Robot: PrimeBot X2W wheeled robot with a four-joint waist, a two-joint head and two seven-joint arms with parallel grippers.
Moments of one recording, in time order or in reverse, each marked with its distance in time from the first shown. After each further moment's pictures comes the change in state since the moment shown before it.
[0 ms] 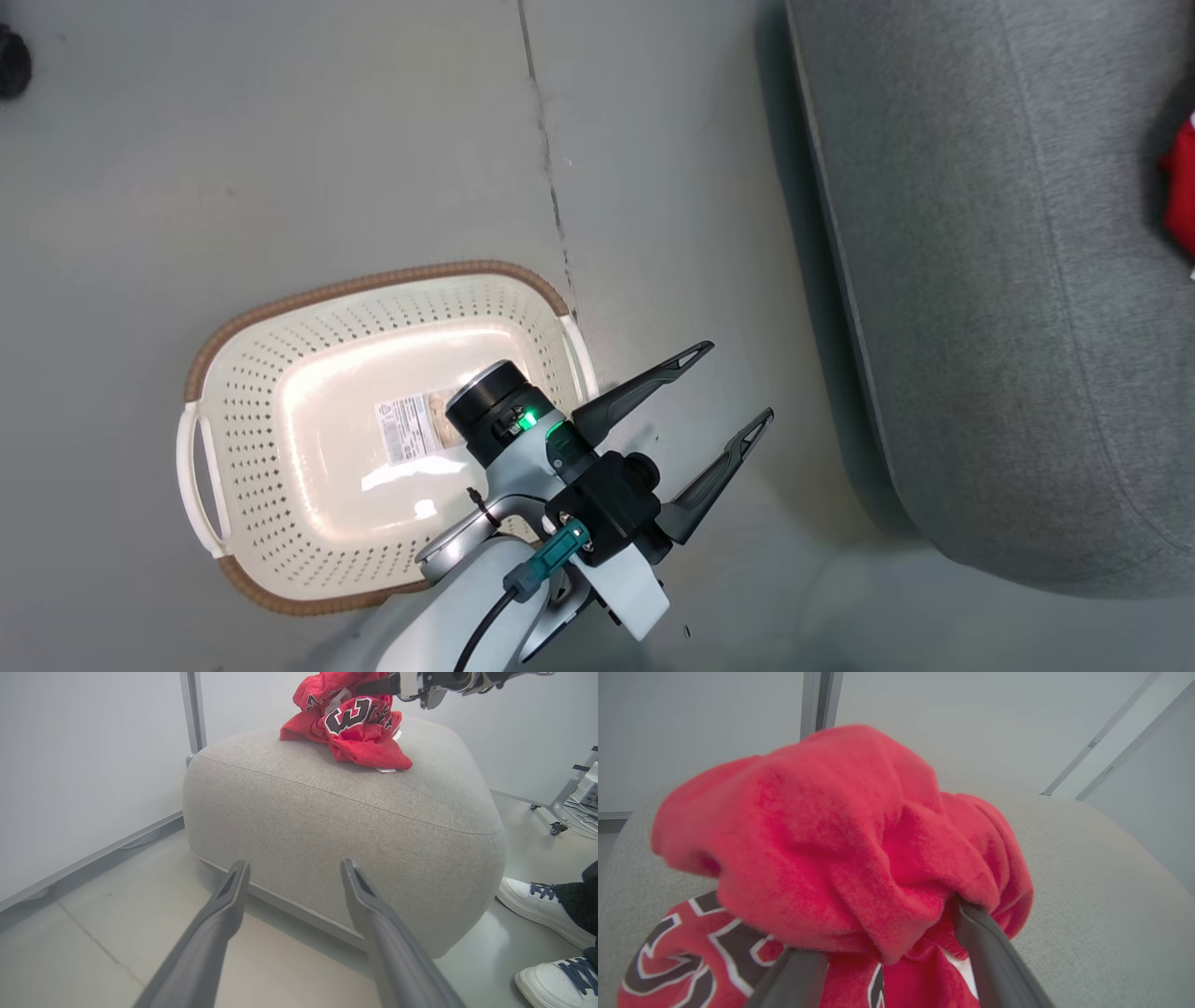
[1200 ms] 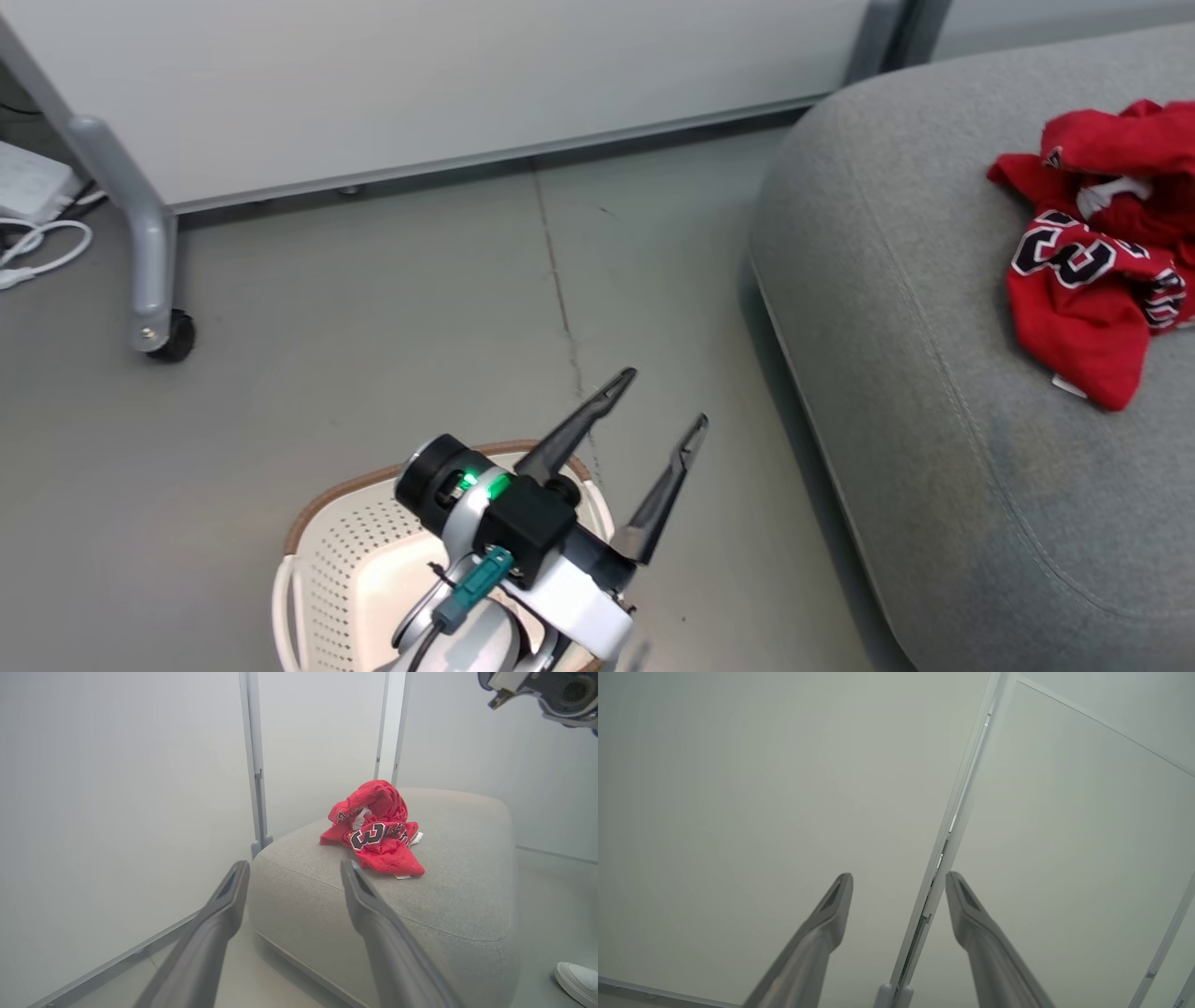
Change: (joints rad) left arm 0.172 -0.025 0.109 -0.062 -0.129 0.081 0.000; right arm 0.420 0.033 -0.048 -0.873 -0.052 0.000 0.000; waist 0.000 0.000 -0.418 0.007
